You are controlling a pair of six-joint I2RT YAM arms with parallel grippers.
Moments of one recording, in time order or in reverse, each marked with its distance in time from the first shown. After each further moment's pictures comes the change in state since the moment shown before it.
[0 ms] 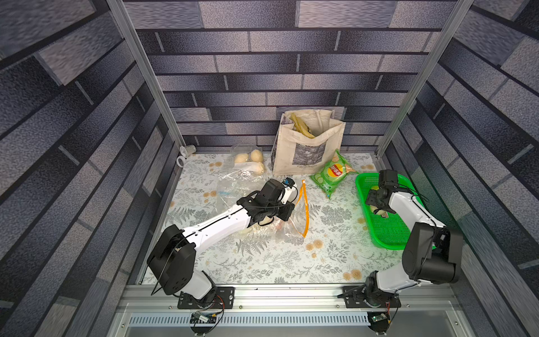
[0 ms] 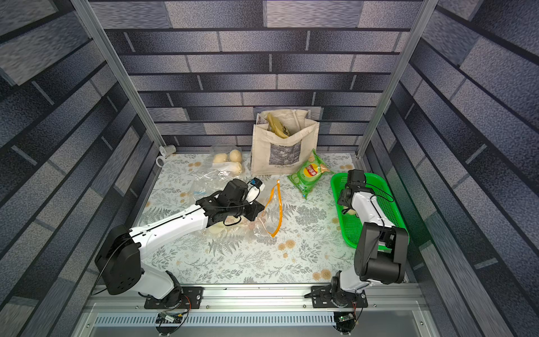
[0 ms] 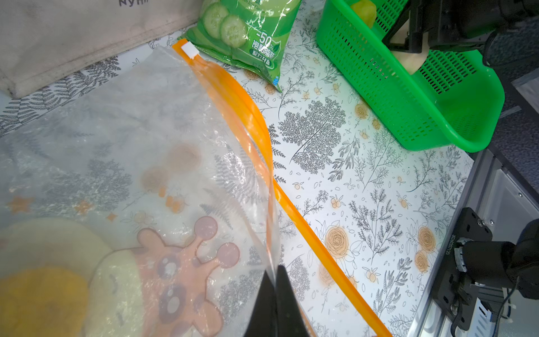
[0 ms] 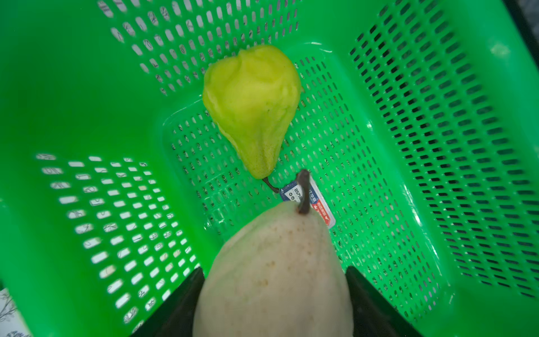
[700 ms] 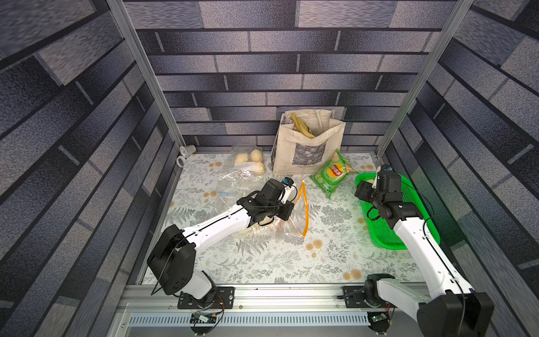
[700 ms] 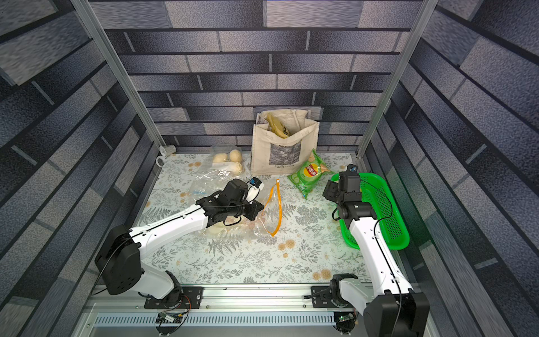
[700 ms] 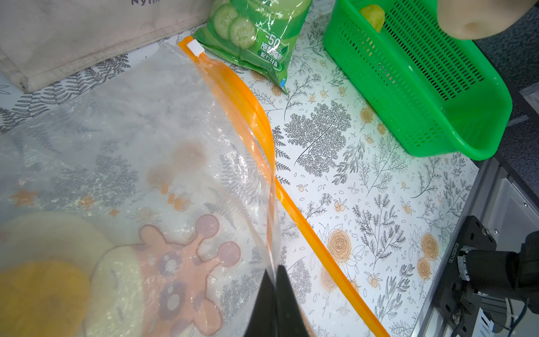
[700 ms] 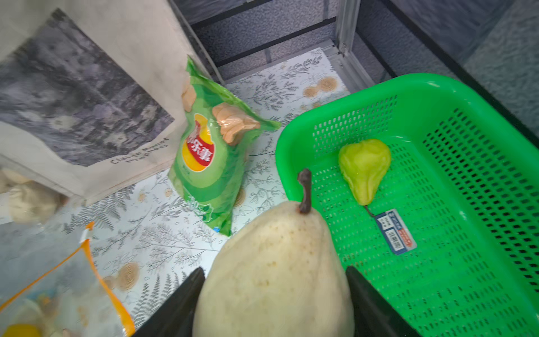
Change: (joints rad) left arm 0.000 0.000 0.000 0.000 -0.024 -0.024; right arm 0.213 -0.436 -0.069 0.050 -0.045 0.096
